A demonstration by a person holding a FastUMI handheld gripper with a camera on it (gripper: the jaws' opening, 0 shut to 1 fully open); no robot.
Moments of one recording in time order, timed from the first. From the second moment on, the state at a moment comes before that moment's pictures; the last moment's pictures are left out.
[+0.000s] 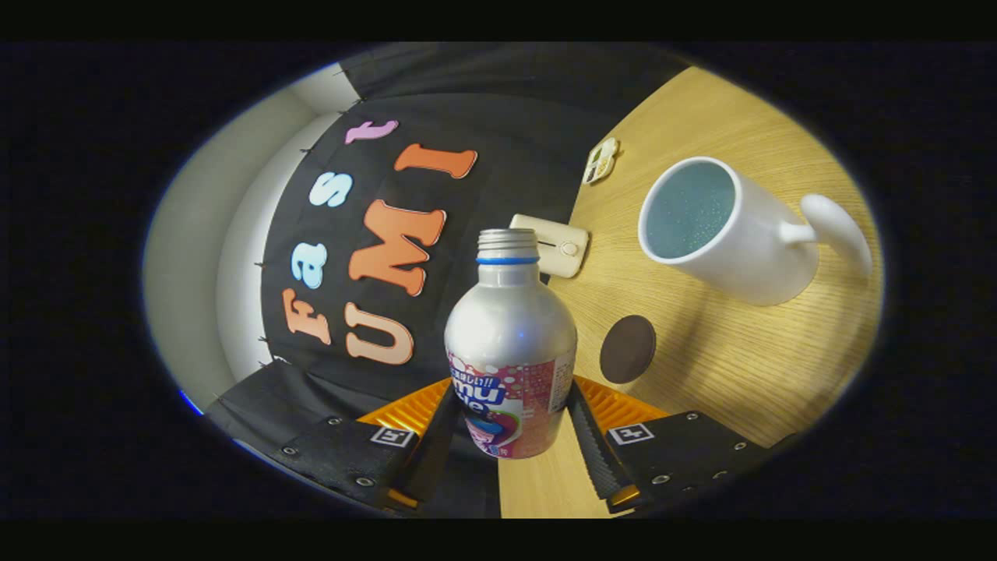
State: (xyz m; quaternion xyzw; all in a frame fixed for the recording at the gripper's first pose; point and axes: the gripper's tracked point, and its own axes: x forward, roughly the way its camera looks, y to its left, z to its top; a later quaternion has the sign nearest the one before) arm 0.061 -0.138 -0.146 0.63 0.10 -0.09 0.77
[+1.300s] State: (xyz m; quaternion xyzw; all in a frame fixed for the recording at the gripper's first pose) arm 0.061 -0.155 -0.128 0.78 0.03 -0.10 0.61
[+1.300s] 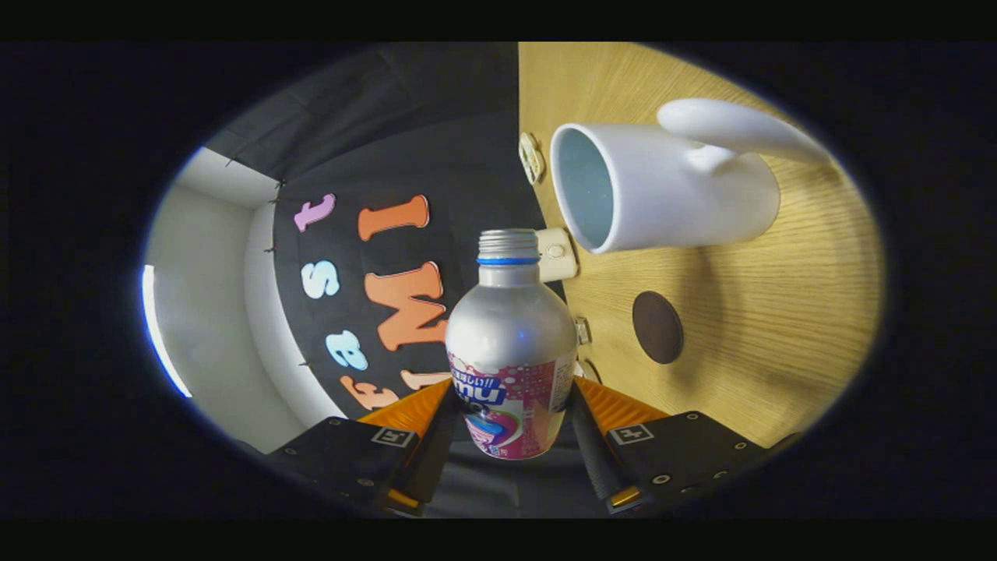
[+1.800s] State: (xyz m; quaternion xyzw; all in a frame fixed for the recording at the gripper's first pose) arm 0.053 -0.166 -0.109 0.82 0.00 -0.09 0.57
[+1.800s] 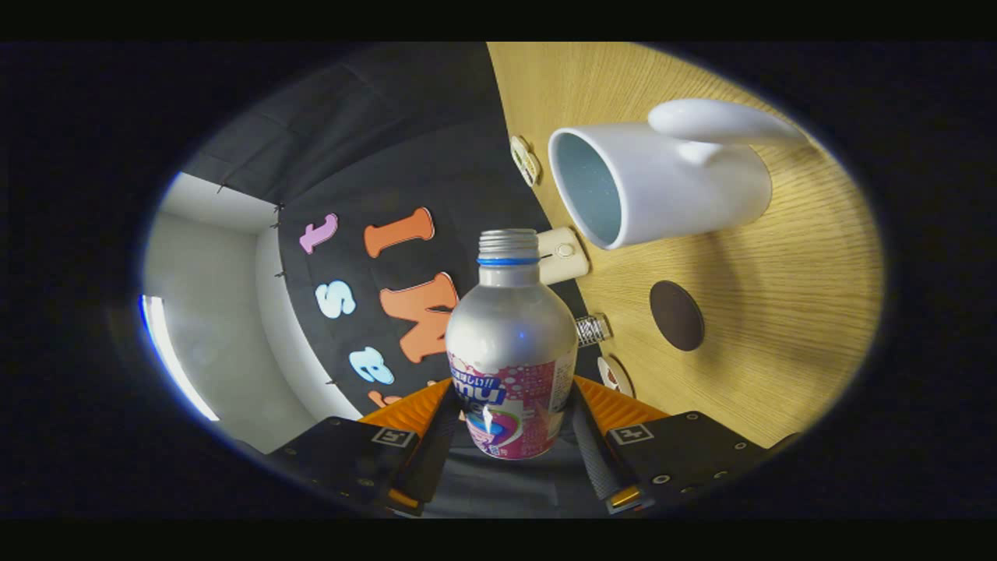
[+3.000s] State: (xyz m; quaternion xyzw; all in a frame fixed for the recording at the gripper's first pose) arm 0.058 -0.171 -0.094 0.86 -0.04 -0.07 0.50
